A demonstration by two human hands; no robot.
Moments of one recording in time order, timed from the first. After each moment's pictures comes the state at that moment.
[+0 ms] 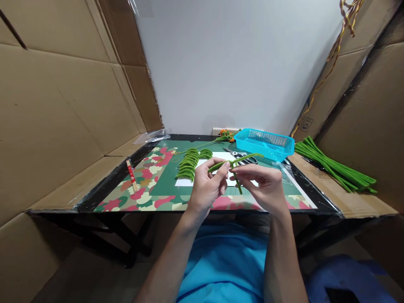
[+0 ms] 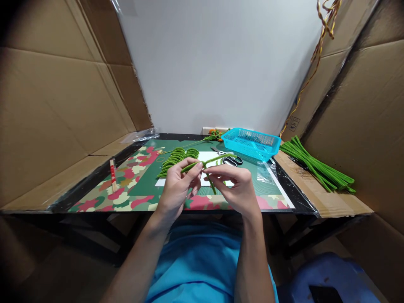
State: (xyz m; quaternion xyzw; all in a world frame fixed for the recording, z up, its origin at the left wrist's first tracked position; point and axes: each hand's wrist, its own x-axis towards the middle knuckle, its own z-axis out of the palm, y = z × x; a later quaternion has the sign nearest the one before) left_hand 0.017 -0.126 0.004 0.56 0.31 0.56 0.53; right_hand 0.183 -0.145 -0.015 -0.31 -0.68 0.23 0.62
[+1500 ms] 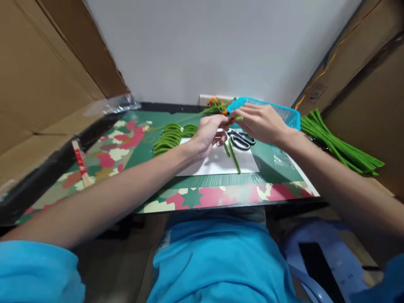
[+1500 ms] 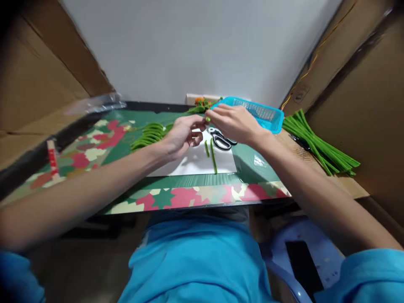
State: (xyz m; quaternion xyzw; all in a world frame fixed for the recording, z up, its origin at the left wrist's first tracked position) left_hand 0.064 0.006 0.005 0.50 0.35 0.46 0.65; right_hand 0.258 0.002 0.020 -0.37 -0.88 -0.04 0.31
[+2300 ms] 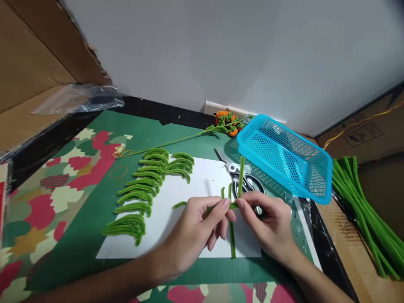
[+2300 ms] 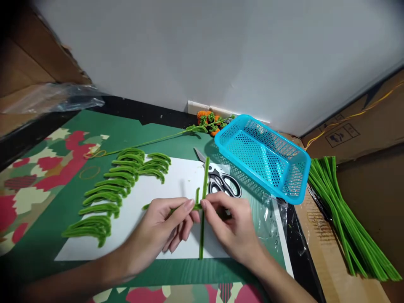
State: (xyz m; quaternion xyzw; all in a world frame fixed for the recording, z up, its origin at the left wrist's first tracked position) left_hand 0.034 -0.020 -0.018 0.45 0.41 0.31 0.73; right_hand 0.224 -0.029 -0.014 -0.48 -0.69 0.32 0.44
